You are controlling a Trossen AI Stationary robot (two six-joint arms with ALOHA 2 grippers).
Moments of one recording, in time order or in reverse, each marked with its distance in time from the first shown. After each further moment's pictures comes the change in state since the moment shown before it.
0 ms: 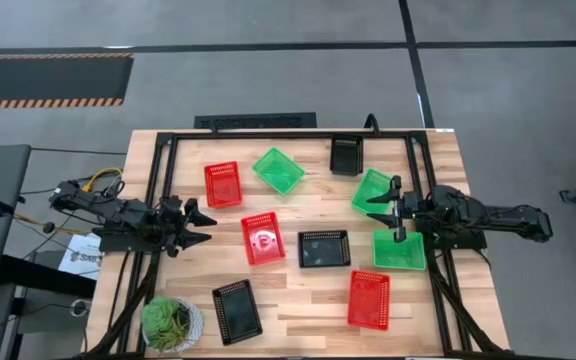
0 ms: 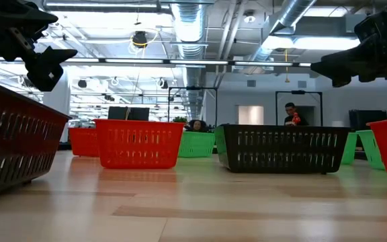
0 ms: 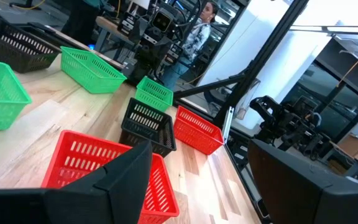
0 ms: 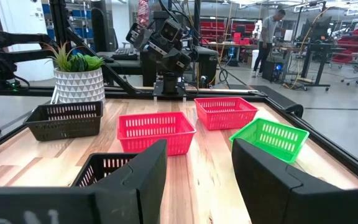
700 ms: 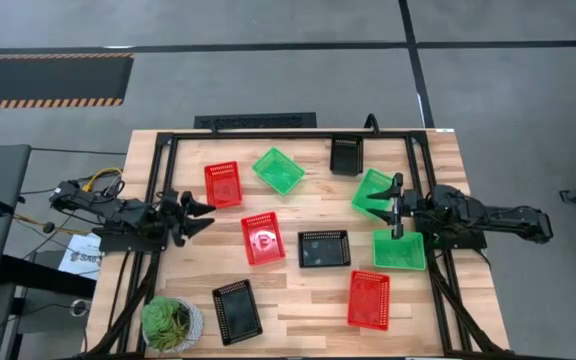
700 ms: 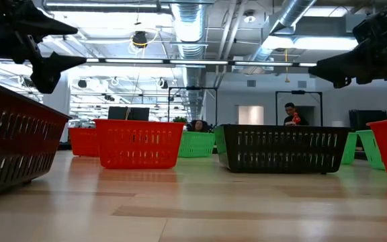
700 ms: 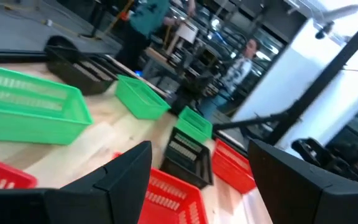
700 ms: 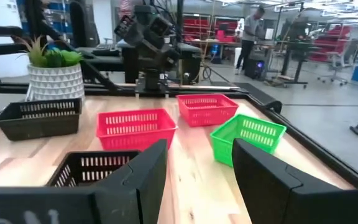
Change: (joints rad) left arm 0.000 0.000 0.000 0.019 -0.243 -0.043; right arm -0.017 0.000 0.000 -0.002 0.064 -0.019
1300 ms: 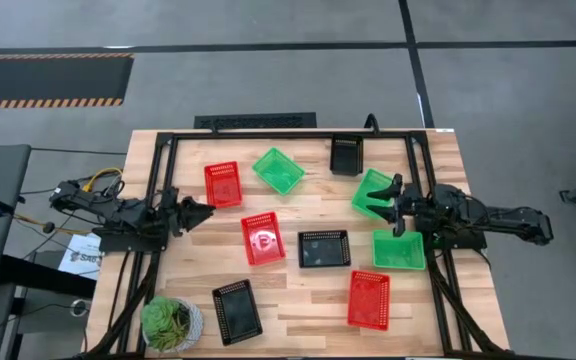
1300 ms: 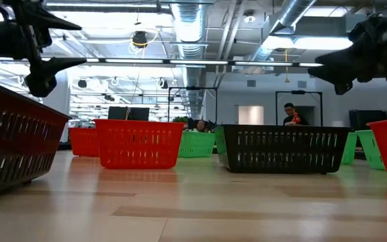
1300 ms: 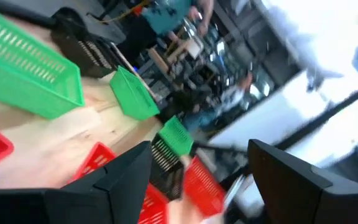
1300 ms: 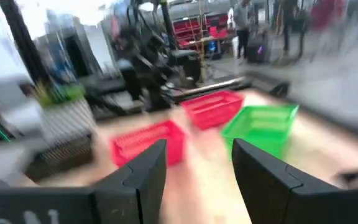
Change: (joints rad) left arm 0.000 0.000 0.000 0.039 -0.065 -0.338; right arm -0.005 0.000 0.007 0.025 0.004 0.315
